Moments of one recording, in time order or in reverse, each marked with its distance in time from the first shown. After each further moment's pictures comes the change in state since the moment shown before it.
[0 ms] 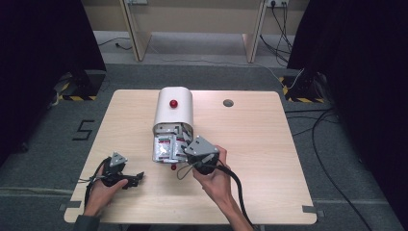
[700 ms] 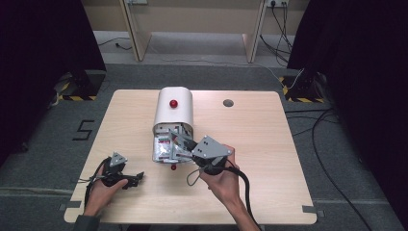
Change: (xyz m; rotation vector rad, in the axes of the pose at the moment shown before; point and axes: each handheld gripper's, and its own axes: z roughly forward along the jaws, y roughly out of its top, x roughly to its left) left arm 0.000 0.000 0.000 0.001 -0.003 0.001; right arm -0.008 0.013 -0.034 -0.129 0.053 -0.039
